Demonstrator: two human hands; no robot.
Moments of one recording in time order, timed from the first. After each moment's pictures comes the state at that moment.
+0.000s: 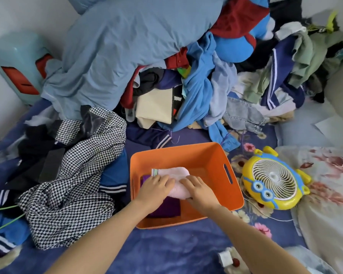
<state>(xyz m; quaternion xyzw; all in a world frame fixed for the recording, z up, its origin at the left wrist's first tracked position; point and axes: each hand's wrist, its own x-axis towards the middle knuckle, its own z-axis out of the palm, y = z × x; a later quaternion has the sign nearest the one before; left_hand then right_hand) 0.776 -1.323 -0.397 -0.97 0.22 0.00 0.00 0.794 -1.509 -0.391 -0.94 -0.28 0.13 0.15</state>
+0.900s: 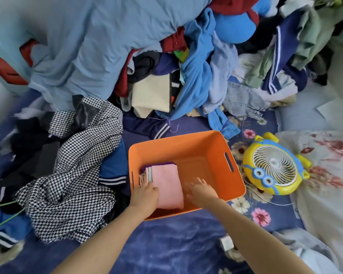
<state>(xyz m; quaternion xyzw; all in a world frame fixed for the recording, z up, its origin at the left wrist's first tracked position) 0.753 -1.311 -0.433 -0.97 0.08 0.22 0.04 0.802 -1.499 -0.422 -0.93 -0.14 0.35 0.04</state>
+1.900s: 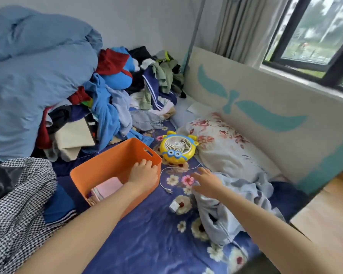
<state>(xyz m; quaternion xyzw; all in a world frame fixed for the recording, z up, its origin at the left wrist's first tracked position) 0.633 -1.429 -0.266 -0.93 0.36 -0.01 0.04 0.527 -1.632 -0.264 -0.99 0.07 0.12 0.05</state>
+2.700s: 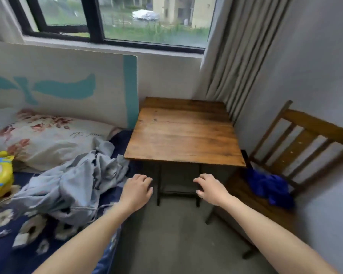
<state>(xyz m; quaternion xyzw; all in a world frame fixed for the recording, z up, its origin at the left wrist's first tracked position) 0.223 -1.673 -0.306 -0.66 0.75 0.05 -0.09 -0.035 -1.720 -0.289 -0.81 0.56 0.05 0.16</state>
